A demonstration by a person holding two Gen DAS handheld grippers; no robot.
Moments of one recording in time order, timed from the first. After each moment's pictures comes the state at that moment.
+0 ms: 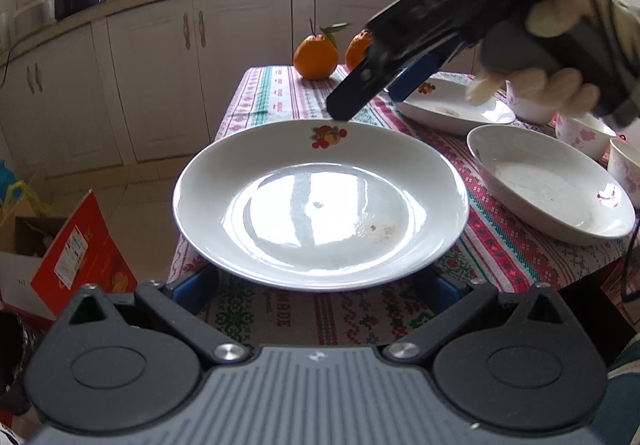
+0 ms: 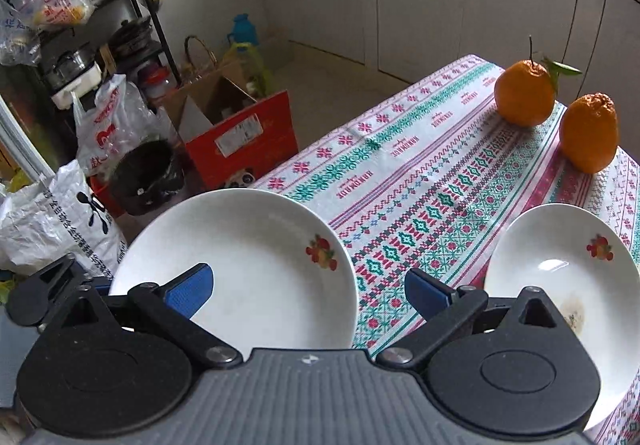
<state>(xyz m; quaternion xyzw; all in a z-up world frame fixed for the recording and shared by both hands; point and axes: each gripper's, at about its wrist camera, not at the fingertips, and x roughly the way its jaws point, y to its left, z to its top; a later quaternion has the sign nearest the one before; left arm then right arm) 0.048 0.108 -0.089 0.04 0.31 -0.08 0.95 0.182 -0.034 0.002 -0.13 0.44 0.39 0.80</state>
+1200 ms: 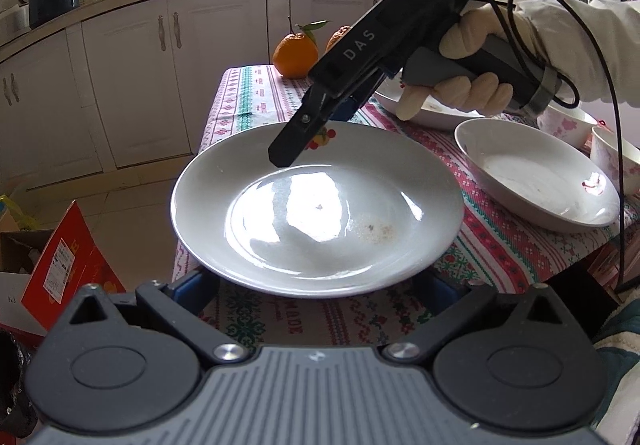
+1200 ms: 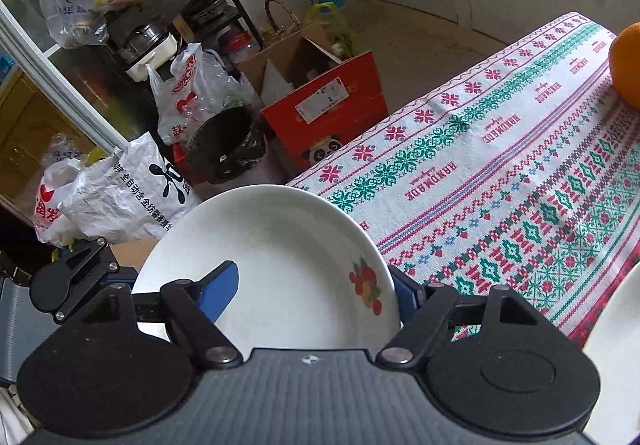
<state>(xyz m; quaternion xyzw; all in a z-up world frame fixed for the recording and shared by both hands) 0.055 0.118 -0.082 0.05 0.32 -0.12 0.94 0.234 -0.003 -0.038 -0.09 0.50 0.51 0.69</state>
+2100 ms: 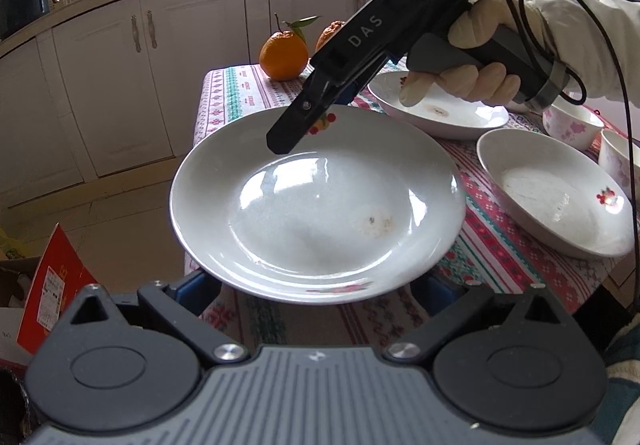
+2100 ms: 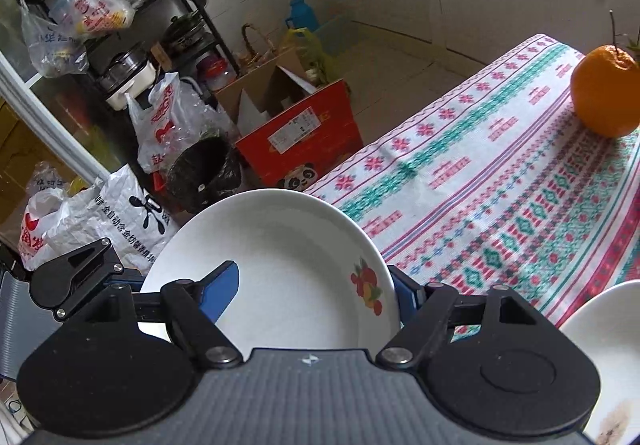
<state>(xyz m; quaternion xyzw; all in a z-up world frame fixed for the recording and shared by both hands) 0.107 0.126 -0.075 0.07 0.34 -0.15 0.92 0.266 -0.013 -0.021 -0.07 0.49 0.49 0.72</state>
